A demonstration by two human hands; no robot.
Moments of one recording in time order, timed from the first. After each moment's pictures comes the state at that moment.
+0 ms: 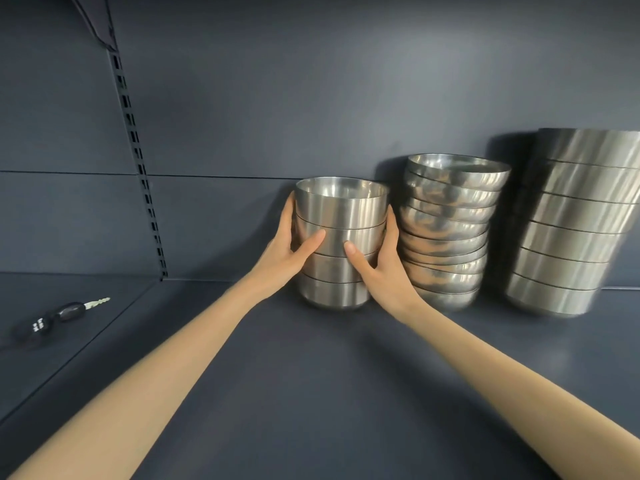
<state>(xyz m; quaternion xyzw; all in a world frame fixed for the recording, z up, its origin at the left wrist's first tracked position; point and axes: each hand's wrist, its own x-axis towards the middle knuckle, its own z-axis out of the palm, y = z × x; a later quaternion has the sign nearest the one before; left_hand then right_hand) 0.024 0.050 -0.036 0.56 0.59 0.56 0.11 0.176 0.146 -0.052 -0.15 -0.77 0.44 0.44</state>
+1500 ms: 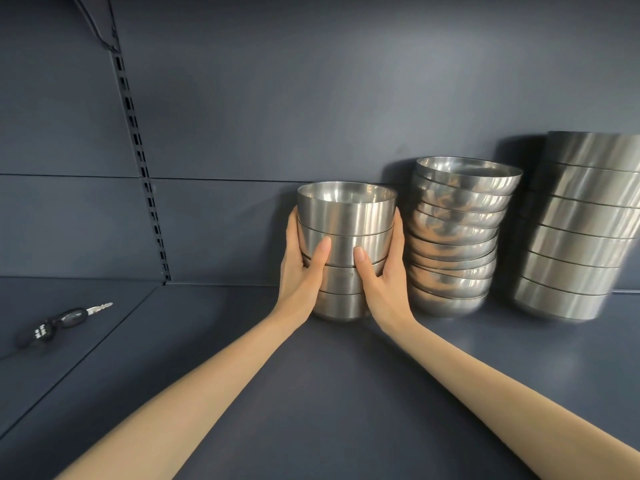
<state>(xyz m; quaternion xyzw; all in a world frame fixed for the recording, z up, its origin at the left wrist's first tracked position) 0.058 0.058 -0.054 0.46 0.55 0.69 0.06 0.159 0.136 -0.064 -0.14 -0.71 0.42 0.55</state>
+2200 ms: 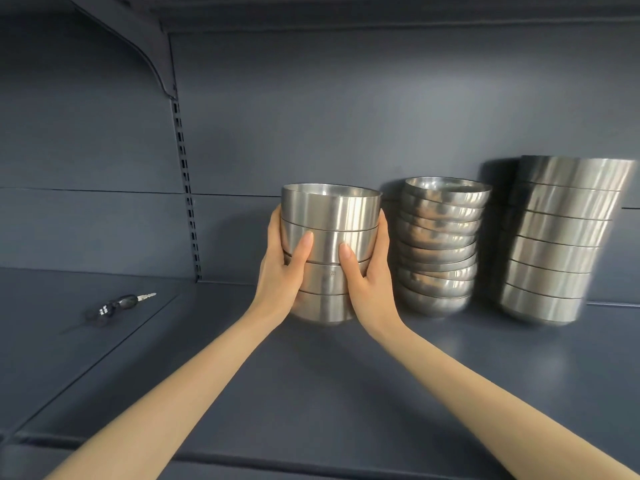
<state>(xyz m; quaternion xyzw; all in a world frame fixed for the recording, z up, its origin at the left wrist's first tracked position) 0.090 -0.013 -0.025 0.46 0.56 0.68 0.01 0.189 0.077 -0.038 -0.07 -0.71 0.45 0.53</state>
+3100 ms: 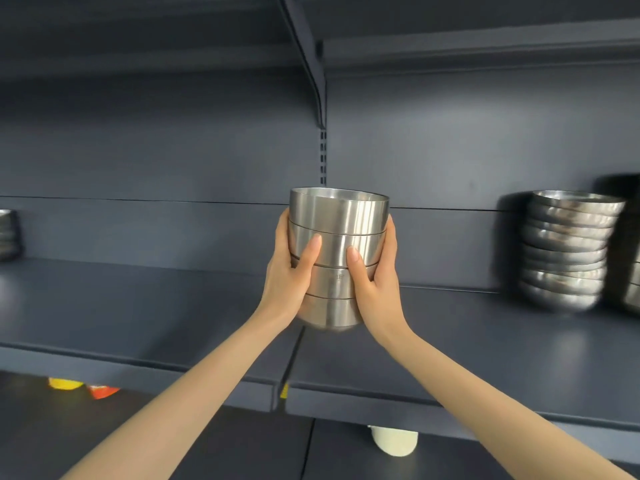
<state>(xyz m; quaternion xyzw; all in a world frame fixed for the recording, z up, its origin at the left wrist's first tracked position) -0.024 -0.244 -0.007 0.46 0.57 0.68 -0.02 0.067 -0.147 -0.026 -0.04 -0.70 0.49 0.52</state>
